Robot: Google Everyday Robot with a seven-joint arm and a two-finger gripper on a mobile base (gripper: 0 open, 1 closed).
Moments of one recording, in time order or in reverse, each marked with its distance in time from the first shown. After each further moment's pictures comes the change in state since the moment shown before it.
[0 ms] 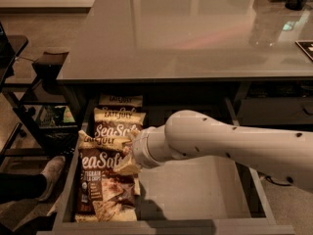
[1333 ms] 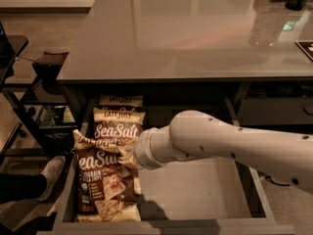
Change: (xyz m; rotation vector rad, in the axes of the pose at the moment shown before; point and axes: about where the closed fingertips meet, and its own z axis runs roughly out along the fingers) arm 0.000 0.000 -0.005 -0.004 -0.032 0.007
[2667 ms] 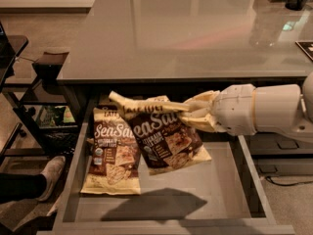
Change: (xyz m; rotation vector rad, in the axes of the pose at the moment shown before) arm -0.019 -0.061 -0.224 0.175 -0.252 -0.050
